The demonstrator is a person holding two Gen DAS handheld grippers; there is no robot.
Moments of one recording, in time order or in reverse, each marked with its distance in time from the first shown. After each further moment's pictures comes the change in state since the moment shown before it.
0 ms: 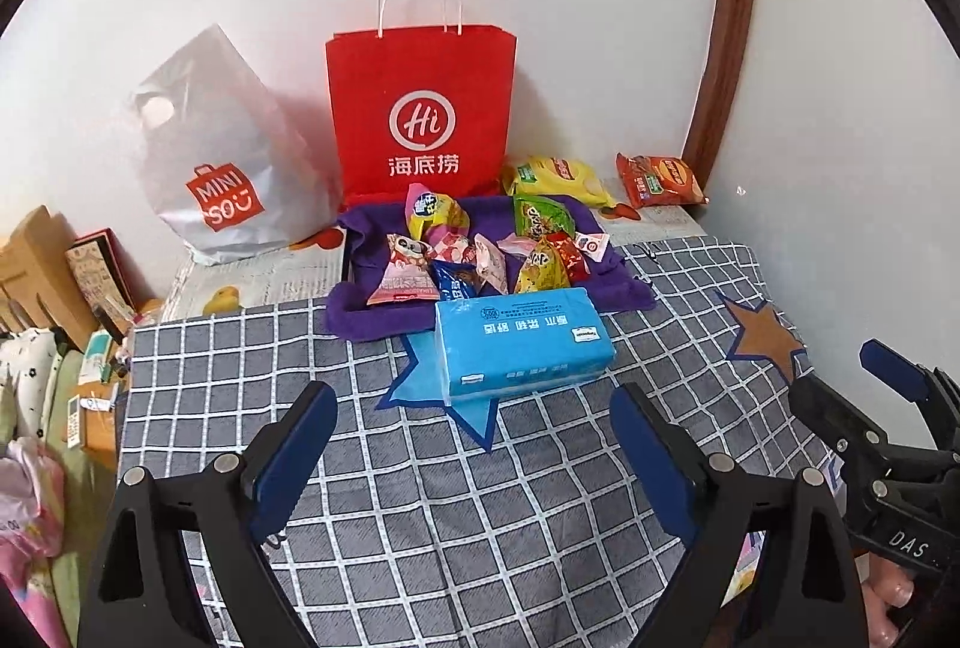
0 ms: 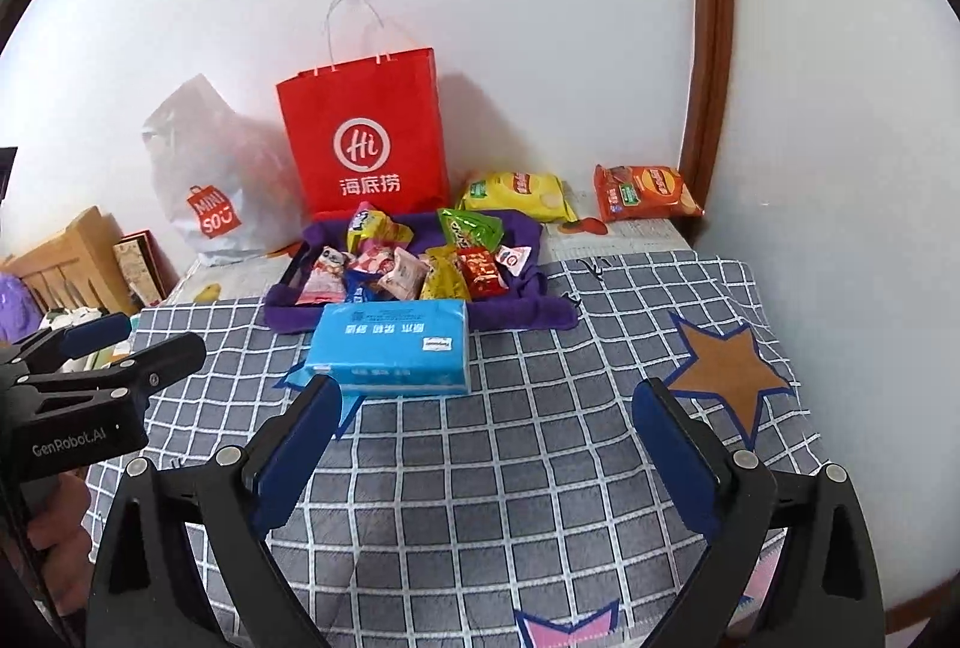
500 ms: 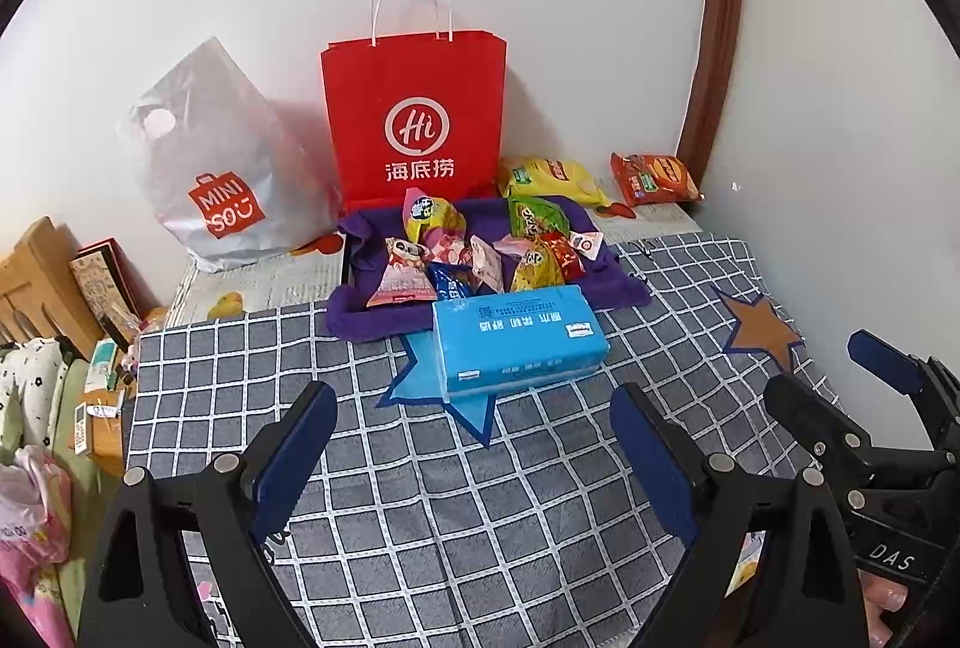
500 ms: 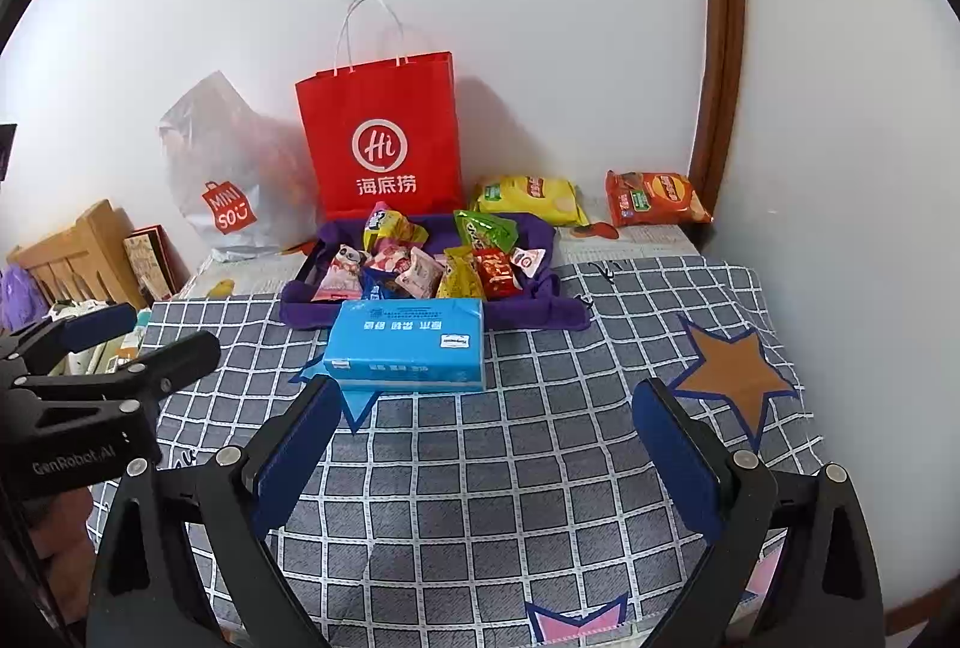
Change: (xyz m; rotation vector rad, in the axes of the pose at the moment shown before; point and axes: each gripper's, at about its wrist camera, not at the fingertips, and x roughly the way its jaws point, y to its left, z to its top) left arm -0.008 -0.006 -0.005 0.019 -0.006 0.002; right arm -0.006 0.010 -0.002 -0.017 -0.007 0.014
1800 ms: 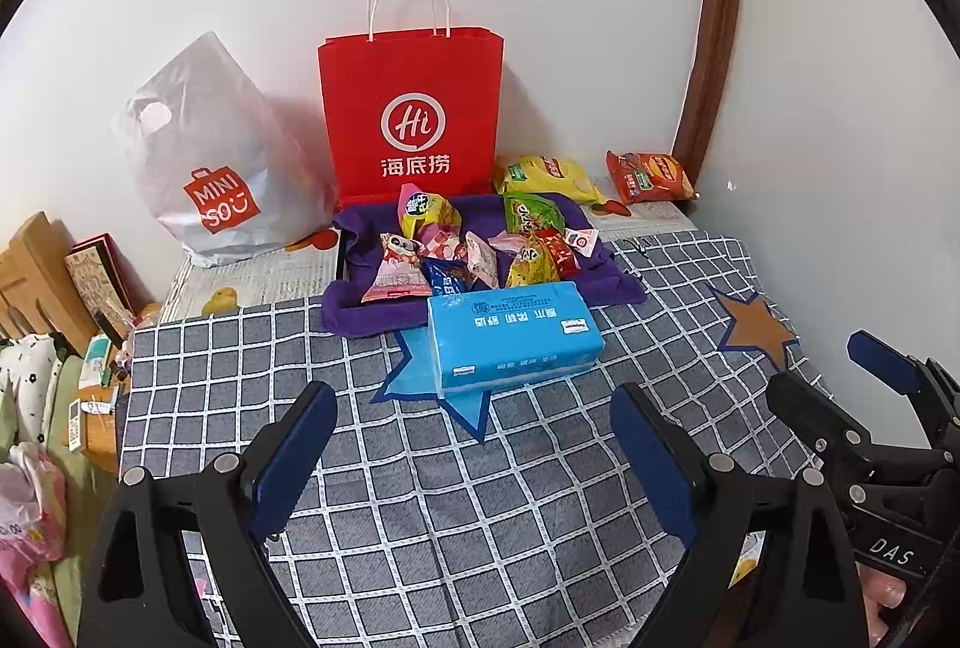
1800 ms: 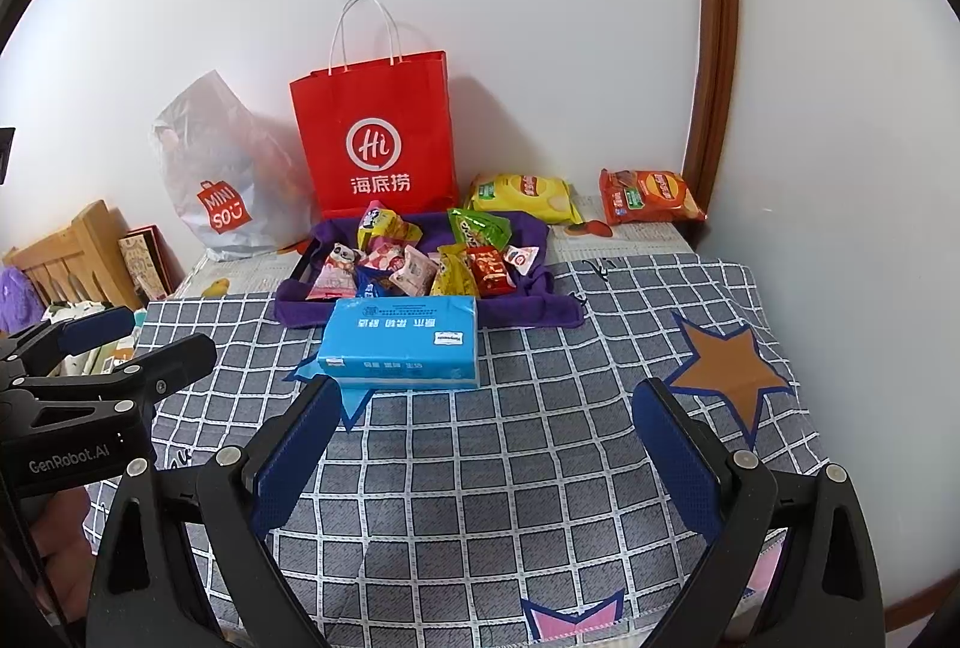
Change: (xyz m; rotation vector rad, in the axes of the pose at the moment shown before) left arm 0.000 -0.003 -0.001 -0.004 0.007 -0.006; right arm -0.002 -0.005 -0.001 -0.001 -0.001 -0.008
